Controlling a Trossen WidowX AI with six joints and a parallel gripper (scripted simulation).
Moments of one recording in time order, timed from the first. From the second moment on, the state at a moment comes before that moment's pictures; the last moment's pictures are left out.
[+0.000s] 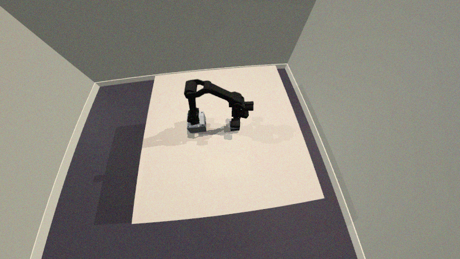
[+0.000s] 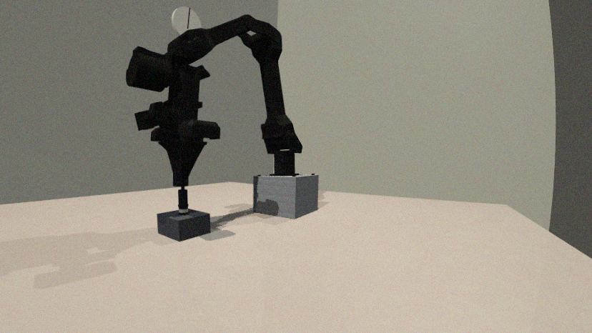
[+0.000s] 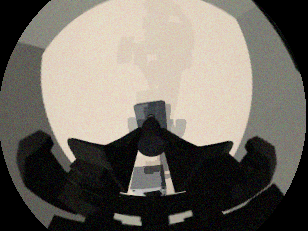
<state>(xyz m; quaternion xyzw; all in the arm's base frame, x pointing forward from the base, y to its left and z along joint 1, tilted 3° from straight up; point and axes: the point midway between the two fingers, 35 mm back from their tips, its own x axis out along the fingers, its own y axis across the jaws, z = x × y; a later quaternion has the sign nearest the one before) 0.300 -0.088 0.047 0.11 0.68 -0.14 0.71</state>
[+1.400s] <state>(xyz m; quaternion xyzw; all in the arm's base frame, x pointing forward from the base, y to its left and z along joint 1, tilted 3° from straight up) 0.309 -0.093 0.013 0.10 0.67 -0.14 0.72</state>
